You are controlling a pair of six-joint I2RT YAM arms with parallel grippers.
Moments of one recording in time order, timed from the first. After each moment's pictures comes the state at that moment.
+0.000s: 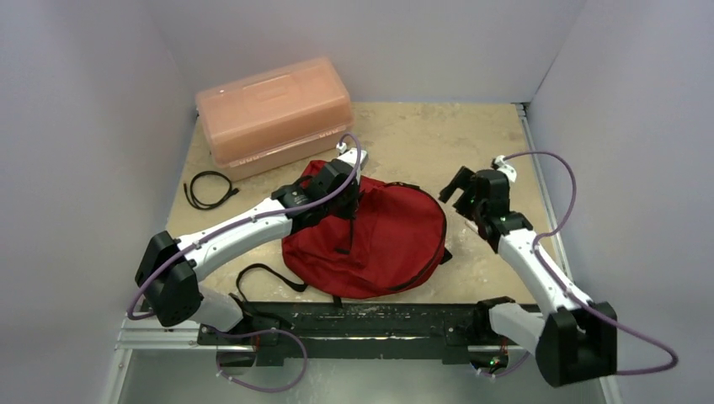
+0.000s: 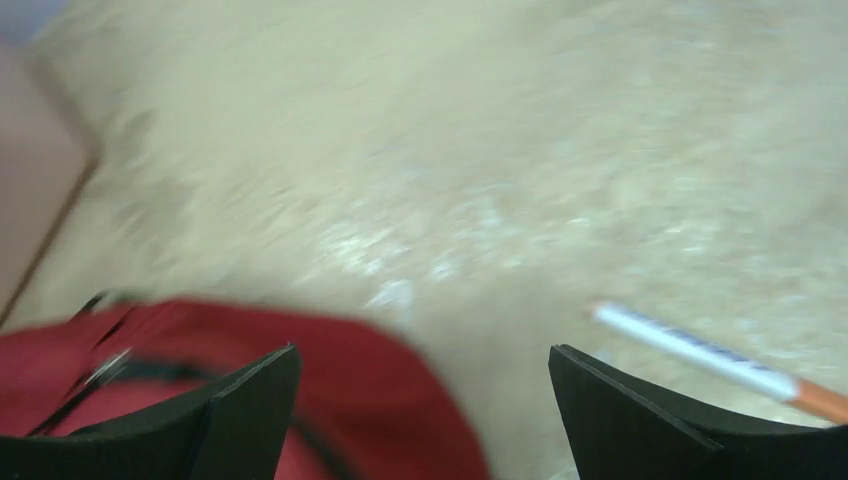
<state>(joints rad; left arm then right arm) -0.84 1.44 1.15 -0.43 -0.19 -0.41 0.24 1.00 0.67 -0.27 0.16 0.67</state>
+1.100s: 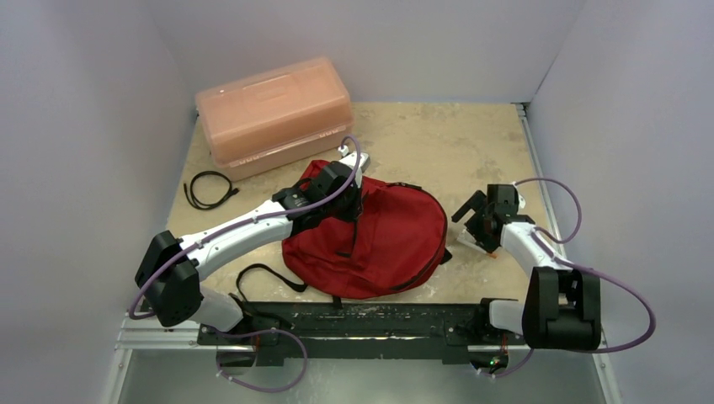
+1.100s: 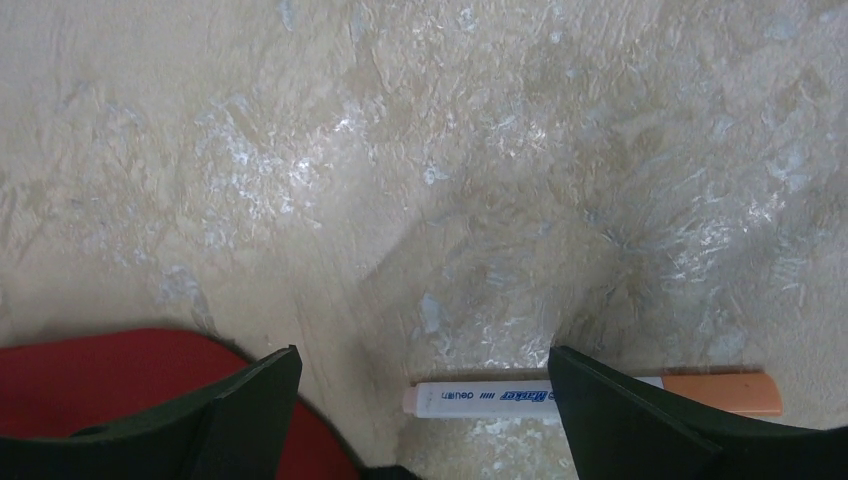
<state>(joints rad) -0.84 1.44 1.10 -0.36 -0.09 -0.43 -0.05 1.25 0.58 -0.33 0.05 0.75</state>
